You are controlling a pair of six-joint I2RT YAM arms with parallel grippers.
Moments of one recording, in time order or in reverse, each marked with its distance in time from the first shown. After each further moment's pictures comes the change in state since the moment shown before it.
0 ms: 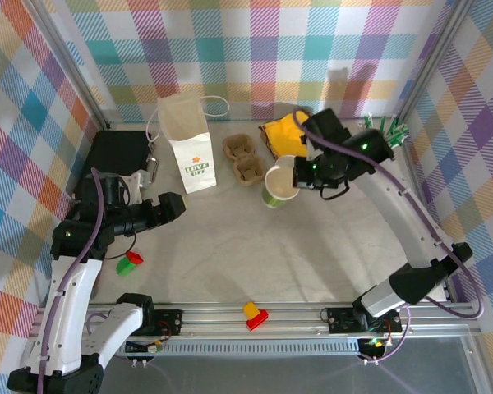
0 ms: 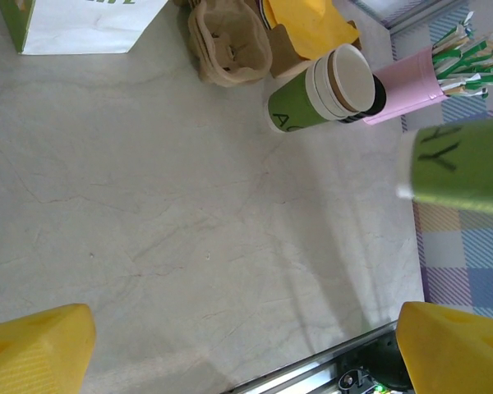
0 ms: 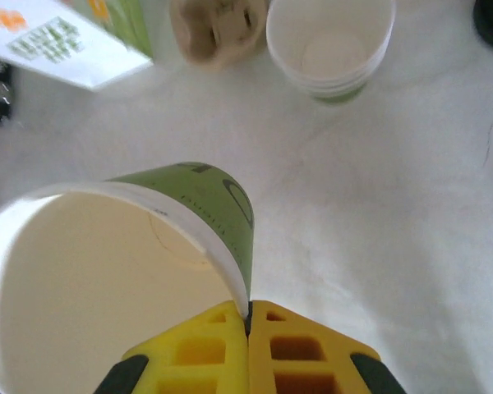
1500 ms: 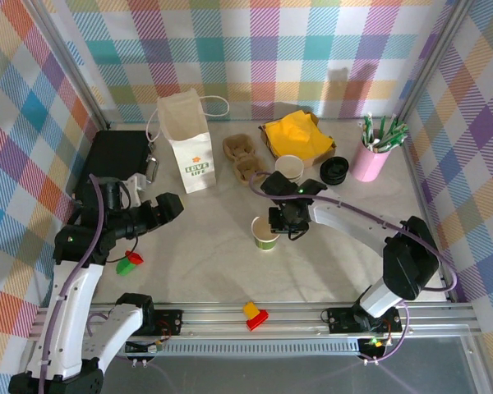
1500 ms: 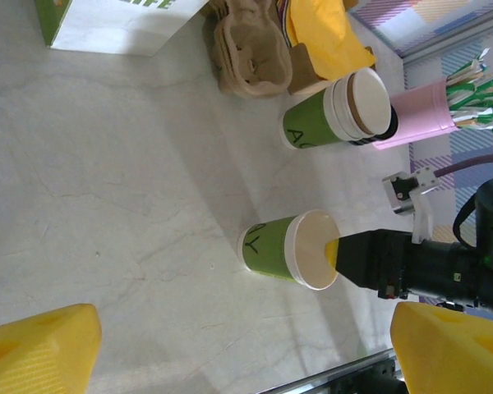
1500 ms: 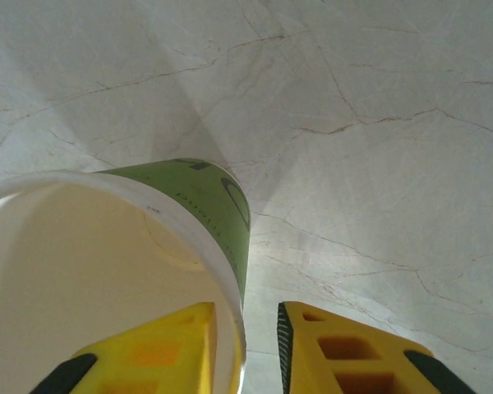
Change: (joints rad) left arm -0.002 -0.033 -0.043 0.041 -0.048 -0.091; right arm 0.167 0.074 -0.603 0.442 0.094 0.171
